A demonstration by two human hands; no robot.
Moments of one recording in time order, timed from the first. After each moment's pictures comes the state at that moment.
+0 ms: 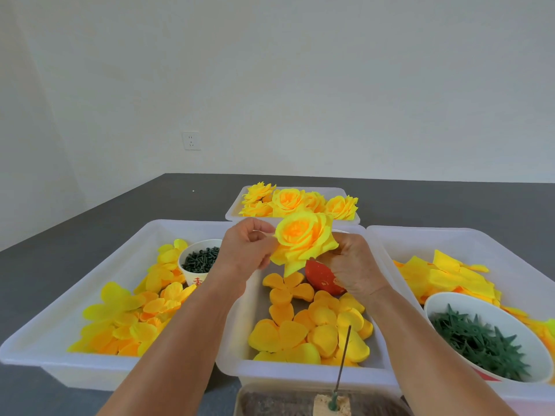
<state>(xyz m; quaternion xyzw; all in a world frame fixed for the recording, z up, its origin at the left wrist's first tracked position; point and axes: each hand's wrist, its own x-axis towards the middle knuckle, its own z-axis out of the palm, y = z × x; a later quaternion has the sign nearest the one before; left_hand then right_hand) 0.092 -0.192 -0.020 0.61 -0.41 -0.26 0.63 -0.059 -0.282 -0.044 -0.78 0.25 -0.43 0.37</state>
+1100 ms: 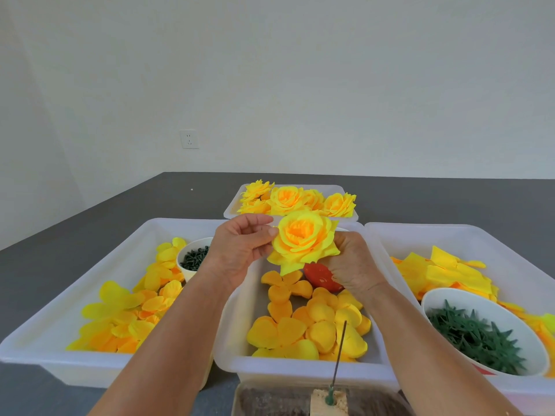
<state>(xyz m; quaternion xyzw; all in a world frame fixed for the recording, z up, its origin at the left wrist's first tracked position) 0.096 -0.192 -0.018 0.48 -0.37 -0.36 0.71 -0.060 -0.282 -0.045 -0.77 0.26 -0.43 0.40</state>
